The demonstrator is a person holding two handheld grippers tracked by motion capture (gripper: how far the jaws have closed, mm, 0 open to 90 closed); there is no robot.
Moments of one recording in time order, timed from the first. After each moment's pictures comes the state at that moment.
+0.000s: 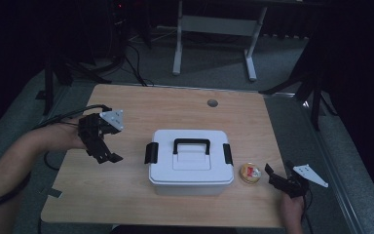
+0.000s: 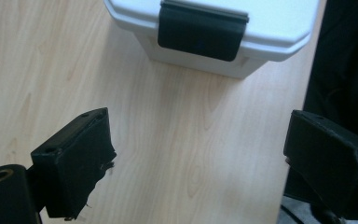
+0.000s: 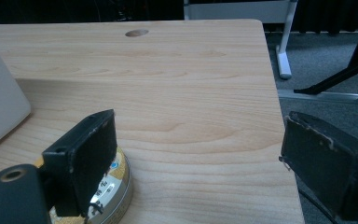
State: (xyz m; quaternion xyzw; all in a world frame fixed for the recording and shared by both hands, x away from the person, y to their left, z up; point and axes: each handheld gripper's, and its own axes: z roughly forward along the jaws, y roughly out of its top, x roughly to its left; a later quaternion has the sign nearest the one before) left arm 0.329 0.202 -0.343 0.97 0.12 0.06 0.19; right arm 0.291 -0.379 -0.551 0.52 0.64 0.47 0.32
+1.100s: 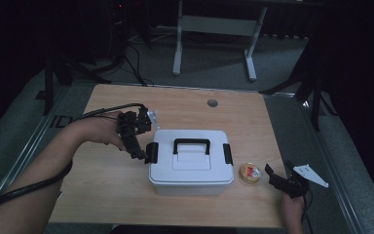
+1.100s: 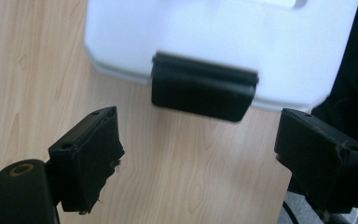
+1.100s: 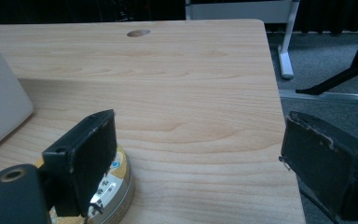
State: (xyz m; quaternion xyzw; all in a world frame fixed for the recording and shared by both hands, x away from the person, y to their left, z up) left arm 0.356 0.120 -0.349 0.99 0.11 0.03 0.11; right arm 0.291 -0.379 -0.551 0.51 0.64 0.47 0.32
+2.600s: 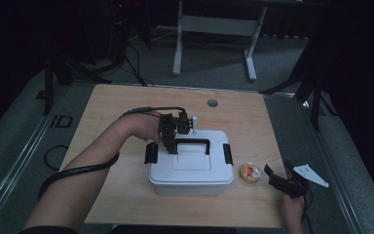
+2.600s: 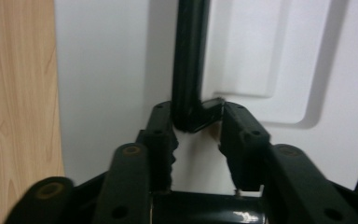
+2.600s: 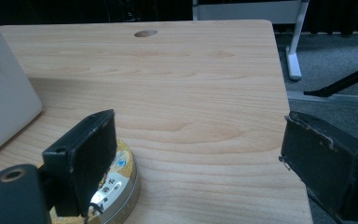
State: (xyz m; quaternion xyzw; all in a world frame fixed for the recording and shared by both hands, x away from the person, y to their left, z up) left arm 0.383 0.027 -0.371 1.00 0.06 0.00 0.04; right arm 0.291 -0.380 -0.551 0.51 0.64 0.48 0.31
